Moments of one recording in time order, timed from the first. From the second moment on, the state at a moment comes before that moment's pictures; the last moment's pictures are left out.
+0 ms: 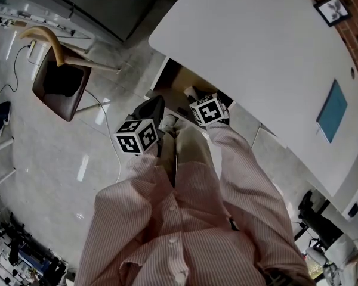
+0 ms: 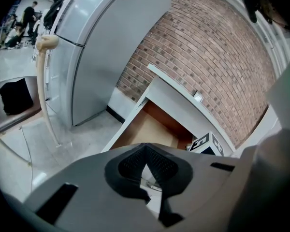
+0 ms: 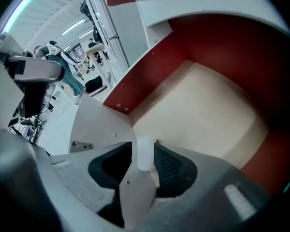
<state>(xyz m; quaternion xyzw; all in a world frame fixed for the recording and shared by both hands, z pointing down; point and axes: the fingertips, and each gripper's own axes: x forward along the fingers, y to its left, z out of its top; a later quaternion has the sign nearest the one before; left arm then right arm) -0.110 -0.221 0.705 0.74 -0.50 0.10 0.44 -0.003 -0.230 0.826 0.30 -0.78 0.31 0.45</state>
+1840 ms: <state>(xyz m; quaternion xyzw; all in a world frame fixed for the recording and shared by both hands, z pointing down) -0.113 -0.229 0.452 0.86 -0.46 0.06 0.21 0.028 -0.238 0.458 0.41 -0.88 0.21 0.06</state>
